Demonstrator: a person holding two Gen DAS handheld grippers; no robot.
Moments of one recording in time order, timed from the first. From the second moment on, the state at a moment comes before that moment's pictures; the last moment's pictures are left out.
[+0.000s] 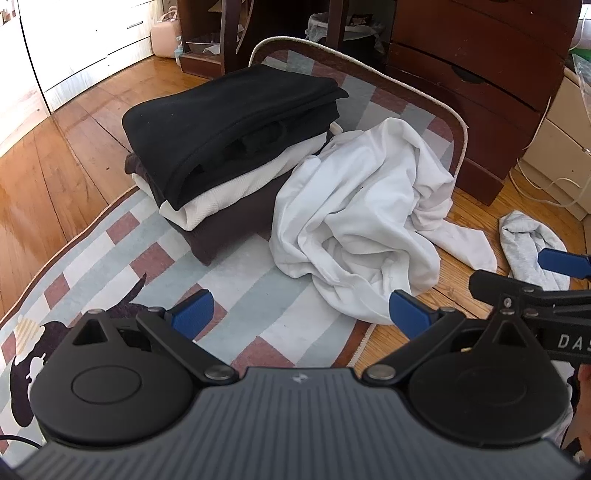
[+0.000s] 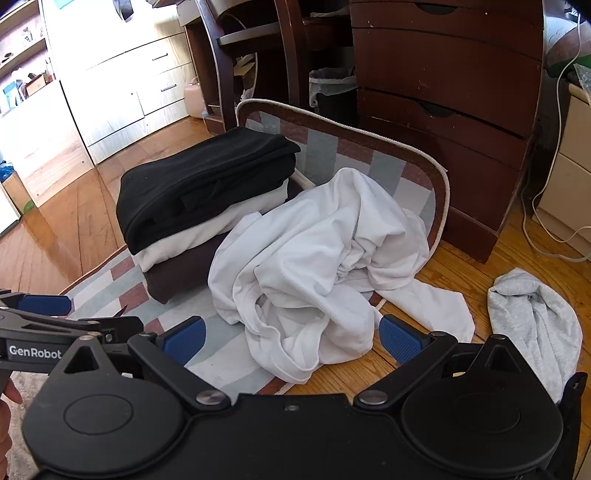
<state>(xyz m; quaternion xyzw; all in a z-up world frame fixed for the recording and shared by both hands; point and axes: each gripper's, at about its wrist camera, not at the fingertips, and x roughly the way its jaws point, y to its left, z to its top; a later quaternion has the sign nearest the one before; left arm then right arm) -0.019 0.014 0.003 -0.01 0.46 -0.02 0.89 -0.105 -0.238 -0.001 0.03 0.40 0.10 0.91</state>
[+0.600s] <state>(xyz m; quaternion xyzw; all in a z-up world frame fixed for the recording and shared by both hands) -0.020 0.017 0.002 -0.02 0.46 -0.03 0.89 -0.105 -0.237 0.001 0.03 0.40 0.10 0.91</state>
